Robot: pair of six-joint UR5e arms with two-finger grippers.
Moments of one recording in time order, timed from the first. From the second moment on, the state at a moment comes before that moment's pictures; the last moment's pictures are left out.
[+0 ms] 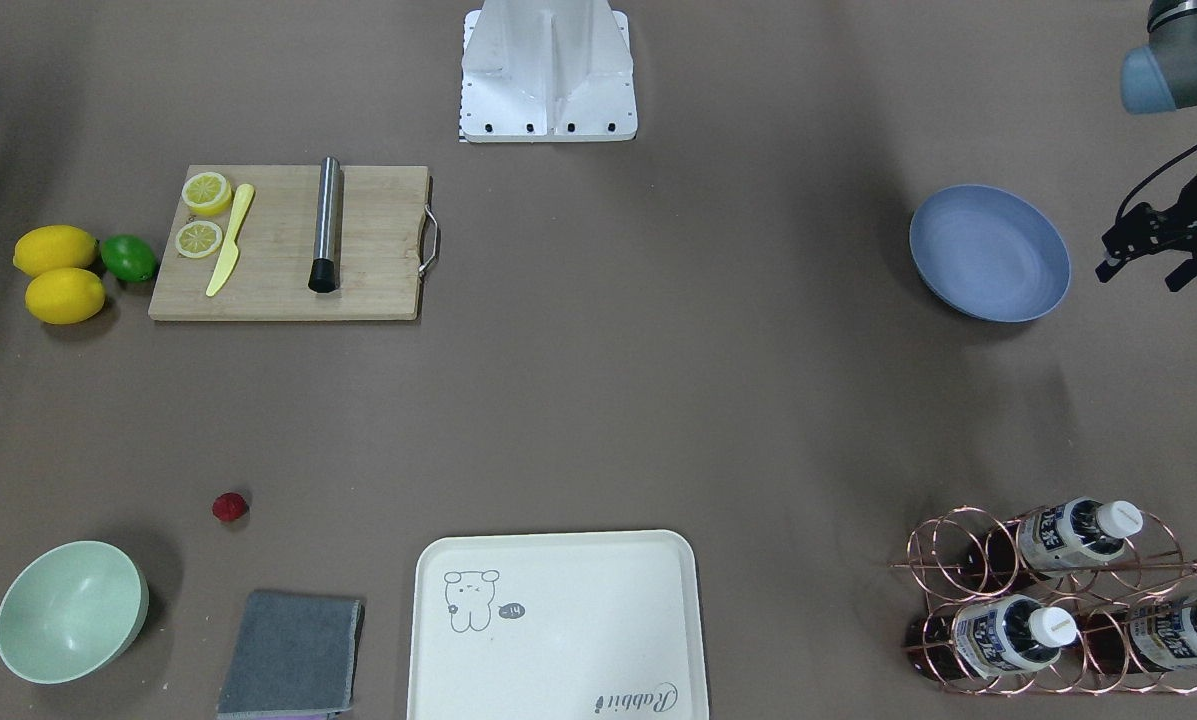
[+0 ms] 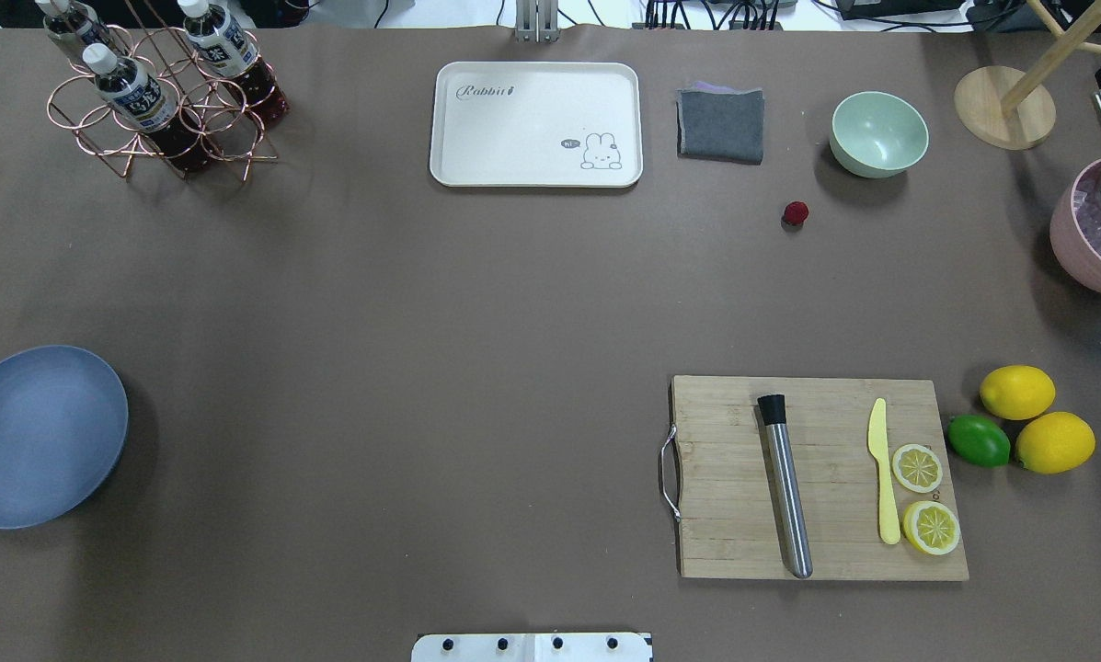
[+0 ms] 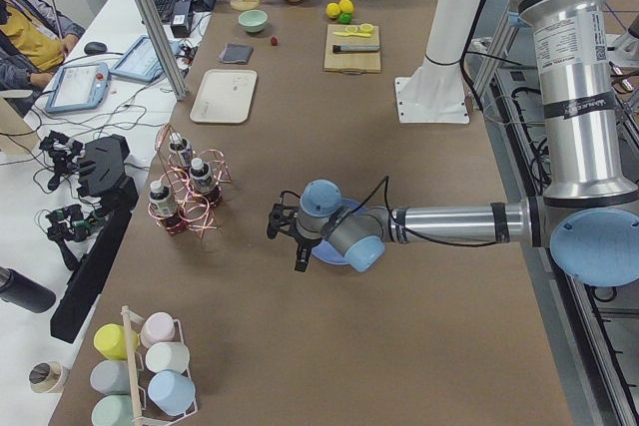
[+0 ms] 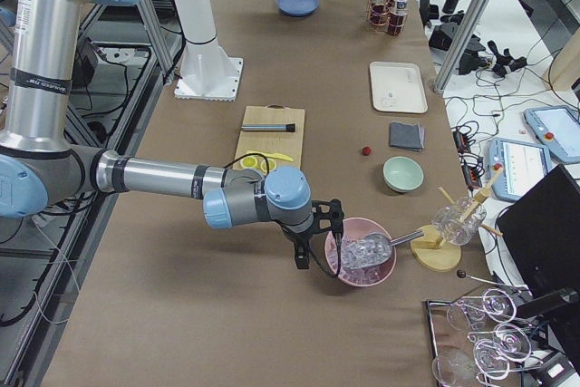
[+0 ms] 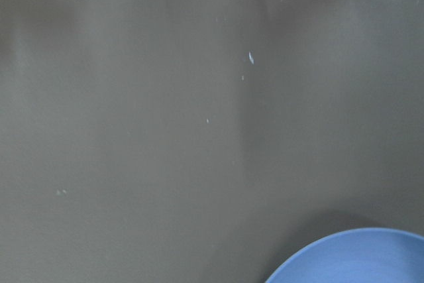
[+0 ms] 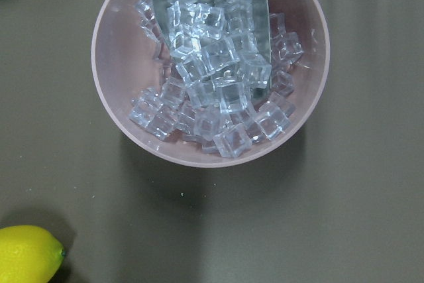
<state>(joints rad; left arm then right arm) -1.13 -1.36 -1.56 -2.48 -2.24 -0.64 1.56 -1.79 1.72 -1.27 2.38 0.10</state>
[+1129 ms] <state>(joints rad) -1.02 -1.37 -1.45 -2.66 -2.24 -0.71 1.52 -1.75 1.73 -1.26 2.40 0.10</state>
